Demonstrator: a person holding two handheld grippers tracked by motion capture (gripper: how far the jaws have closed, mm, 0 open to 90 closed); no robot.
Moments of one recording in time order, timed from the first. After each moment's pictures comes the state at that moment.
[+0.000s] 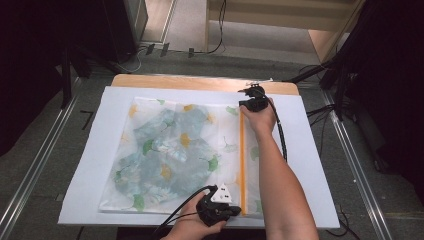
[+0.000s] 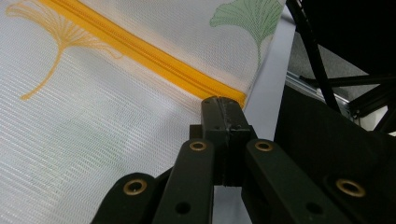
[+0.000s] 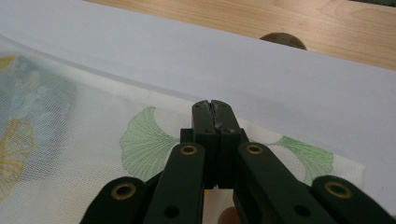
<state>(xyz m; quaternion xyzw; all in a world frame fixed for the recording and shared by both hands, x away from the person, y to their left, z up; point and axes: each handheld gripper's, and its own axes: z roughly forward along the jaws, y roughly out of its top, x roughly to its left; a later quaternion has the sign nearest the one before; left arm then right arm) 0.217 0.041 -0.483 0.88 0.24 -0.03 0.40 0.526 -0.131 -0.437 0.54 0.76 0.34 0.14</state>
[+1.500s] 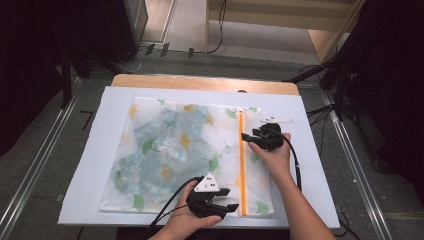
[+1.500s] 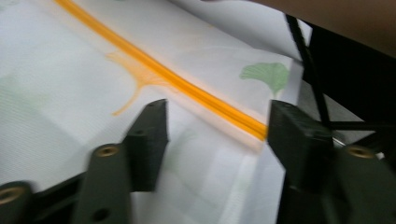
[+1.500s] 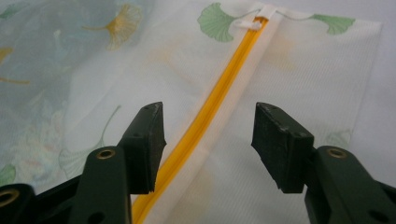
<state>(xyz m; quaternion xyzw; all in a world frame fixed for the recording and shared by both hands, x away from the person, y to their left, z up) 0.232 0.069 -0.469 0.83 0.29 -0.02 0.47 0.401 -0.172 -0.461 0.49 0.76 0.42 0.12</state>
